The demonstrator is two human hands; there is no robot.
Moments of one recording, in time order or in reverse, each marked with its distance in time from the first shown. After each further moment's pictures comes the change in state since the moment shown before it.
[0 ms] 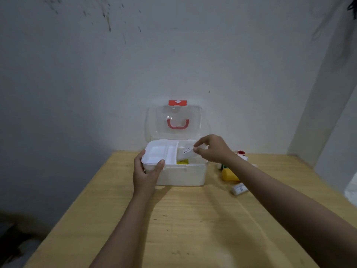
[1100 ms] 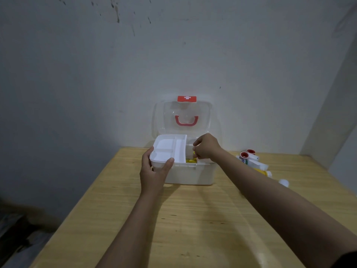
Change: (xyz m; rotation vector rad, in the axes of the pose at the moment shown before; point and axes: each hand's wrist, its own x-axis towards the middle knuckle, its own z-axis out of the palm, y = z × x) left_hand 0.002 -0.002 0.000 0.082 -0.001 0.020; right_hand 0.036 -0.021 0.045 0.216 -0.095 0.356
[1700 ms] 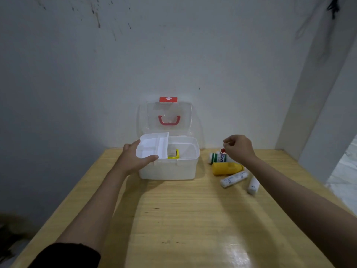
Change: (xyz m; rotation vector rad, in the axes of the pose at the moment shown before) left_hand 0.041 0.039 -0.021 0.664 -0.358 -0.031; right_hand -0.044 0.097 -0.100 -0.072 0.379 -0.106
